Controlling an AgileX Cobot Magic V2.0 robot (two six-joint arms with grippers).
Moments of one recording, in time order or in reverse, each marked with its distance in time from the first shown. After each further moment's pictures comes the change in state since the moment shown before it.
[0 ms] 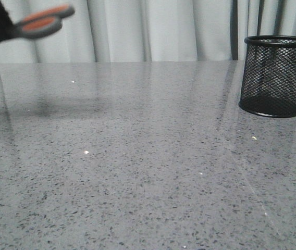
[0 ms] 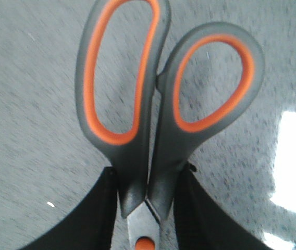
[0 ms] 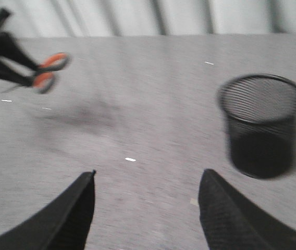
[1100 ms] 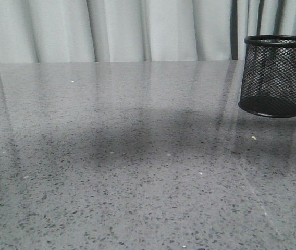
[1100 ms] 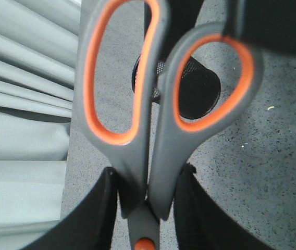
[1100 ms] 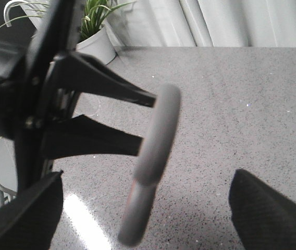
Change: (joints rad) left arm -0.535 -0.105 0.000 0.025 -0.411 0.000; right arm 0.000 0.586 -0.215 0.780 0.106 -0.706
